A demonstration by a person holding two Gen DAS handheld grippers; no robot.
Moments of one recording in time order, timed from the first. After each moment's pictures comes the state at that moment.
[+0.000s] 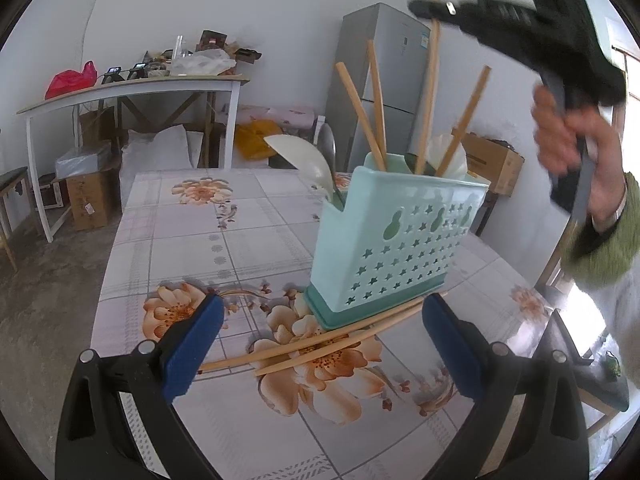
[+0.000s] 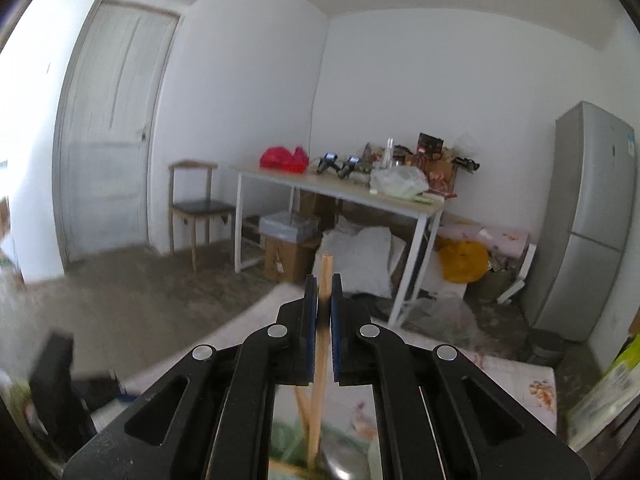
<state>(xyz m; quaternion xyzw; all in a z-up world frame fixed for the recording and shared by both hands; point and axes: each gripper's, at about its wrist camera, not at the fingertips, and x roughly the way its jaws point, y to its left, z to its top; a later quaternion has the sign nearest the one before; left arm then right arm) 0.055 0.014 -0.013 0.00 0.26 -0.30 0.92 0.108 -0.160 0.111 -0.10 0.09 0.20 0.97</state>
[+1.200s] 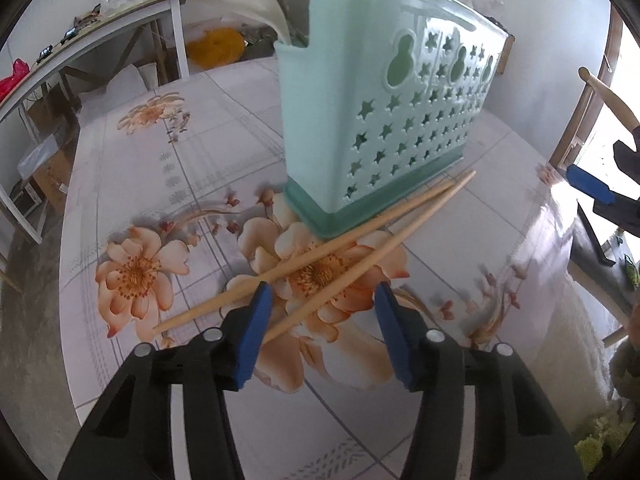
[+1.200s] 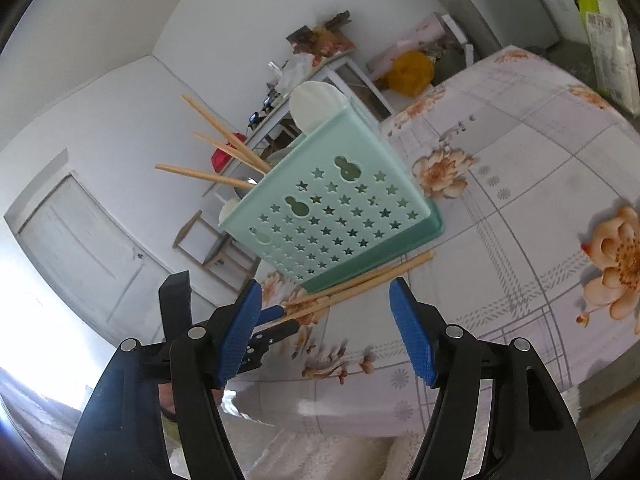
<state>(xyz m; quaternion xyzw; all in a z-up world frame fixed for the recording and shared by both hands) 0.091 -0.027 -0.063 0.15 0.43 -0.33 0.83 0.006 -0.262 -0.057 0.34 0.26 0.18 0.89</state>
